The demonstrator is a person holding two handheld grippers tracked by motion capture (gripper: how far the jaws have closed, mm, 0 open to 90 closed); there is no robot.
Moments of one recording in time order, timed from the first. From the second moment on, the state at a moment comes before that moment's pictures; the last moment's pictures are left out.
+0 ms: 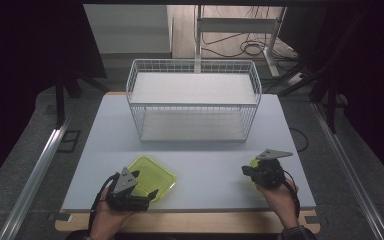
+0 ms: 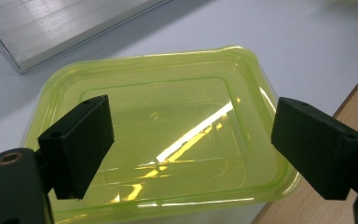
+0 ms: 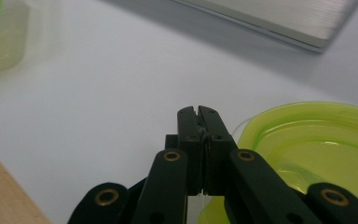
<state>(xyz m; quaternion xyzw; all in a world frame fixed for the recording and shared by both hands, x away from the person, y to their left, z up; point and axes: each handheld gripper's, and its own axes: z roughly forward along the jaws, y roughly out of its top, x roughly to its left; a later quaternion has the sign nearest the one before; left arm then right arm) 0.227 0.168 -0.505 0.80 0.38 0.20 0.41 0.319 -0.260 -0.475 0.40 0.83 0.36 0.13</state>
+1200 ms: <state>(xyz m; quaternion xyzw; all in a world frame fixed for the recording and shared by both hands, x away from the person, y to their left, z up) 0.280 0.263 -0.527 0.76 0.52 0.18 0.36 0.294 -0.232 -0.484 0.36 0.85 0.38 0.11</state>
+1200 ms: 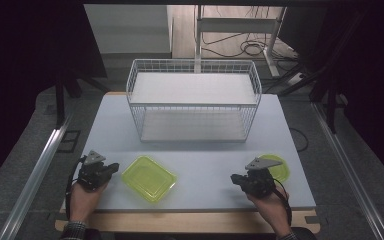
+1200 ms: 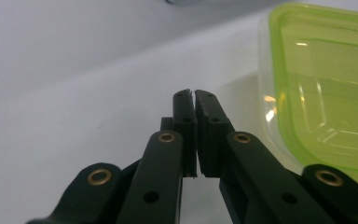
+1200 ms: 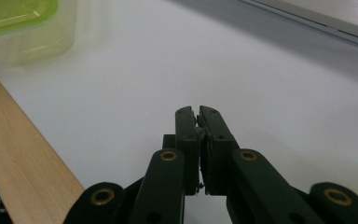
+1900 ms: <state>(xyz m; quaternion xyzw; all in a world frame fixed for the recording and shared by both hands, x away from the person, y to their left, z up) 0.262 0.192 -0.524 0.82 0.44 0.11 0.36 0.272 -0.207 -0.496 0.33 0.87 0.37 0.06</state>
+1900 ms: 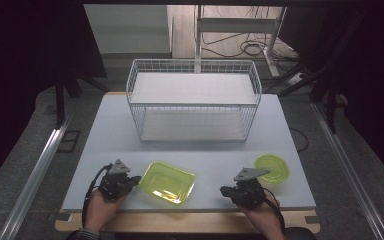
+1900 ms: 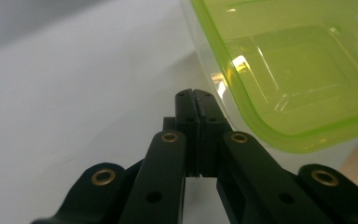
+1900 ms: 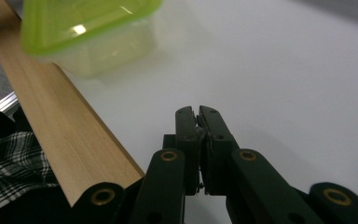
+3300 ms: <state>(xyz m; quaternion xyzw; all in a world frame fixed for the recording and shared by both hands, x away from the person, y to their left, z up) 0.228 0.139 -0.520 0.84 0.38 0.10 0.37 0.279 -0.218 -0.495 0.35 0.86 0.35 0.12</state>
